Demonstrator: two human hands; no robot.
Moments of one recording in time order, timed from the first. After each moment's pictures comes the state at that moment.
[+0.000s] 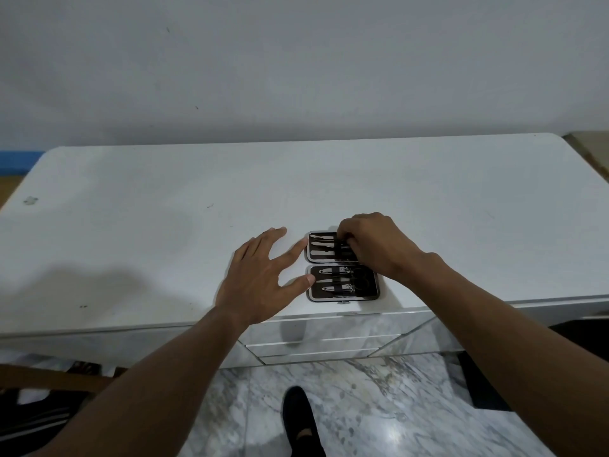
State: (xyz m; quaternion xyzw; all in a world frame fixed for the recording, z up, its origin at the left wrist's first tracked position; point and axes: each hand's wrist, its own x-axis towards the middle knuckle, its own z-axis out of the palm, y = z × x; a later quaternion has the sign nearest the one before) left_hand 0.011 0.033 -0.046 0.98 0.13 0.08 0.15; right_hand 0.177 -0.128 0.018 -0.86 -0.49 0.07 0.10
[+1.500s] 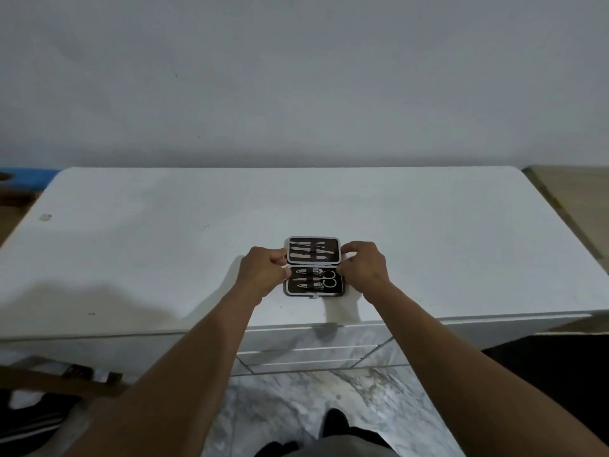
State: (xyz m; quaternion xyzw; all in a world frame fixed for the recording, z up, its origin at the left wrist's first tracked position) left_hand 0.059 0.014 0.007 0.74 0.39 0.01 0.56; right_hand 0.168 -0.143 0.026 -0.89 -0.06 0.24 0.38
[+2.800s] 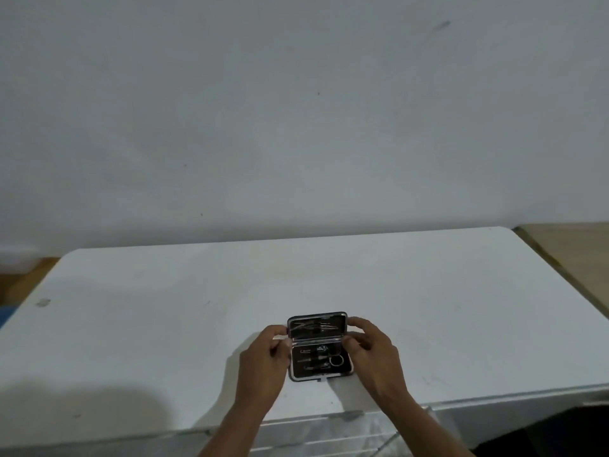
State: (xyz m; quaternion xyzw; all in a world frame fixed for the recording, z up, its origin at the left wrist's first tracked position) left_hand 0.043 0.001 -0.015 0.75 0.34 0.17 0.54; right_hand 0.144 -0.160 0.017 -0.84 -0.10 0.19 0.51
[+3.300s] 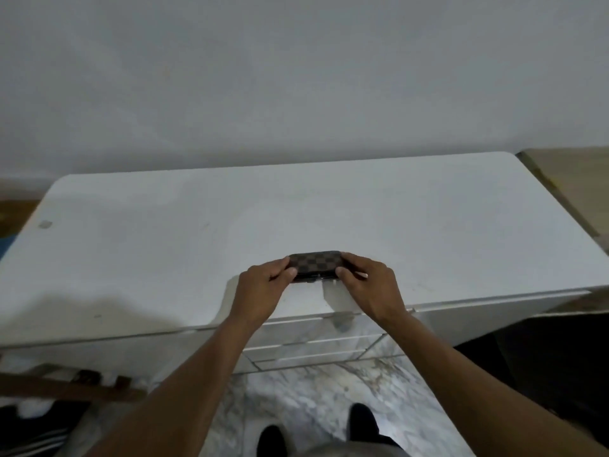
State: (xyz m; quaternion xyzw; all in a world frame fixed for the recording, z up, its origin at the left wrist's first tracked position) left_hand 0.016 -0.004 0.000 0.82 0.29 0.09 0.49; right_hand 0.121 -0.181 0.024 -0.87 -0.19 0.17 0.42
